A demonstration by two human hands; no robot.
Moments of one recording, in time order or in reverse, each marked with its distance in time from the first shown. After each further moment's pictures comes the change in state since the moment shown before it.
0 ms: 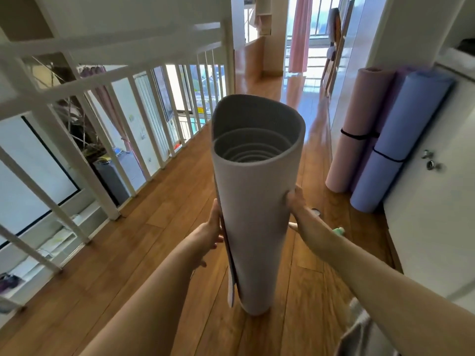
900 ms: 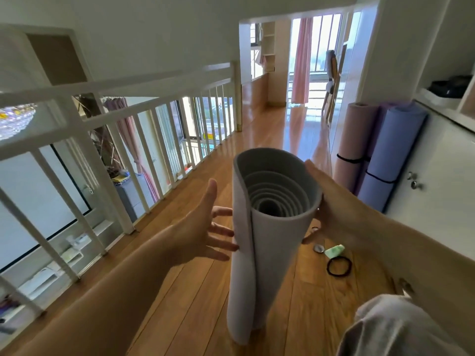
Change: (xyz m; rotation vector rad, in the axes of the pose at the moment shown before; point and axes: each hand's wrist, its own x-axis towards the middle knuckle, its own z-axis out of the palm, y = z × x) left_hand -0.156 0.025 -0.038 -0.166 -0.207 0.283; right_hand -0.070 -0.107 -0.007 0.084 -0.047 0.245
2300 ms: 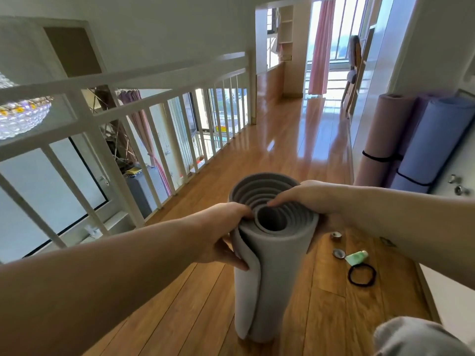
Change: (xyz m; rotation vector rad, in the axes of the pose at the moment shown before) left_hand 0.038 0.025 -0.006 -0.051 0.124 -0.220; right_hand 0.076 -0.032 0.035 -0.418 -0.061 0.302
